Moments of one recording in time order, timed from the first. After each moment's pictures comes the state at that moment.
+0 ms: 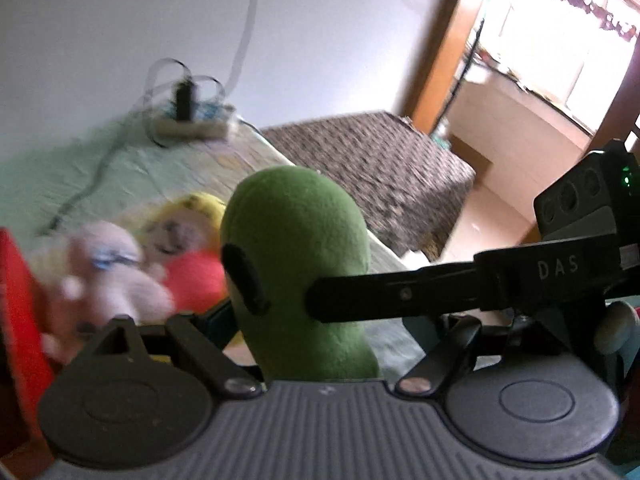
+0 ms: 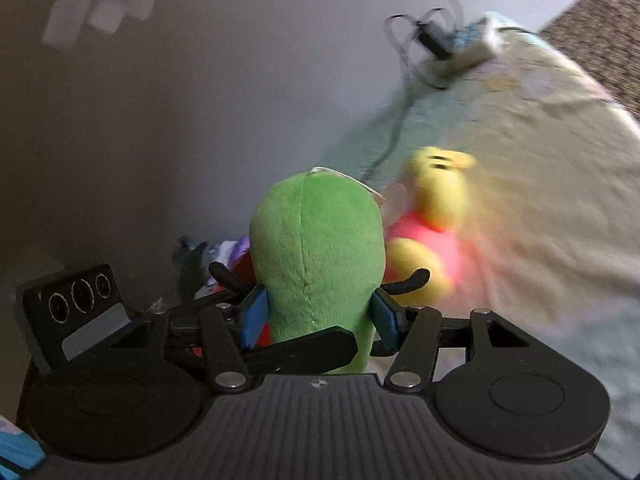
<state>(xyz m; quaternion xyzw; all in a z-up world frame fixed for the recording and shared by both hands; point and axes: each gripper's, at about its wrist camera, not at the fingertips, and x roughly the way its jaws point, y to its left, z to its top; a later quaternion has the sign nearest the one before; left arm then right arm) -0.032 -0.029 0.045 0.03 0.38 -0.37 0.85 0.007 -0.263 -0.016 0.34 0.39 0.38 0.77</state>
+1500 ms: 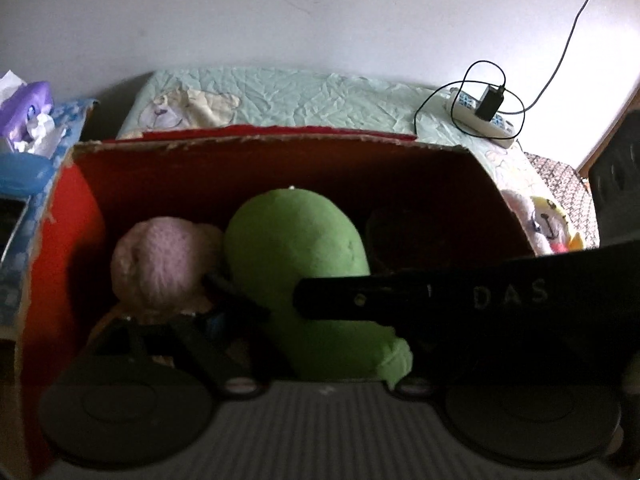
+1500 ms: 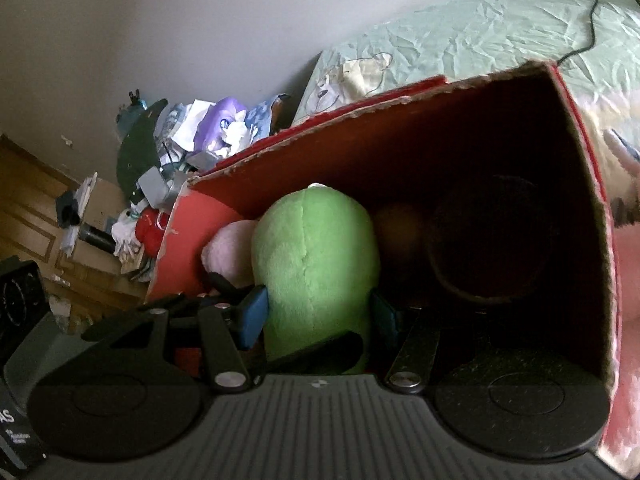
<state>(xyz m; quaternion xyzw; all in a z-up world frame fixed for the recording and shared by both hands) 0.051 0.264 -0.010 -0.06 0.45 -0.14 0.88 0.063 0.087 -0.033 0.14 0.52 0.39 0.75</state>
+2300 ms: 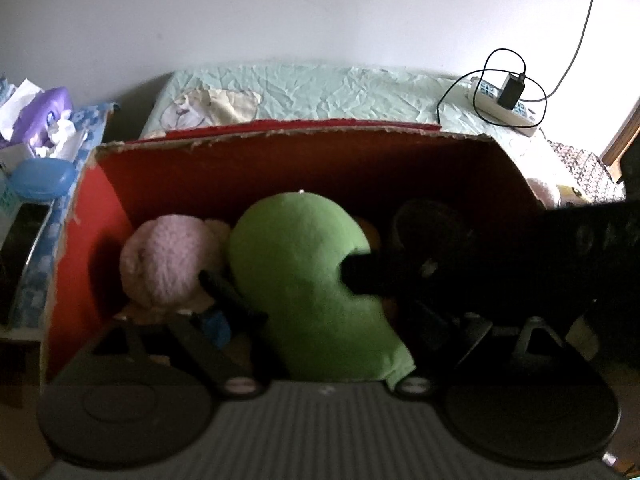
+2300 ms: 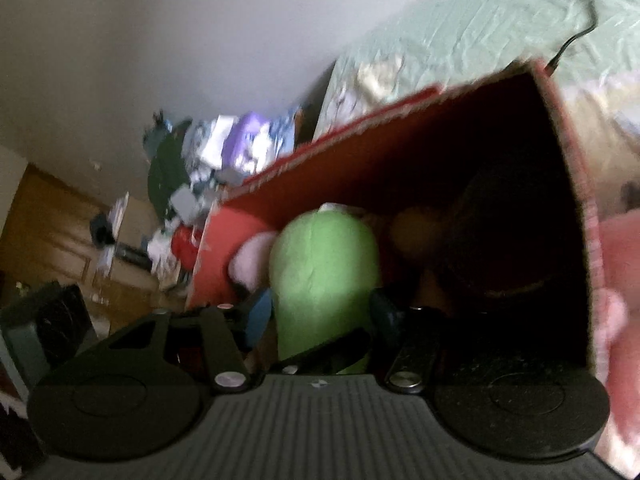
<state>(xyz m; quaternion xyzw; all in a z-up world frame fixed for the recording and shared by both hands) 0.050 0.264 -0.011 -0.02 0.46 -0.11 0.88 0.063 0.063 -0.025 0.21 0.51 0.41 0.73</state>
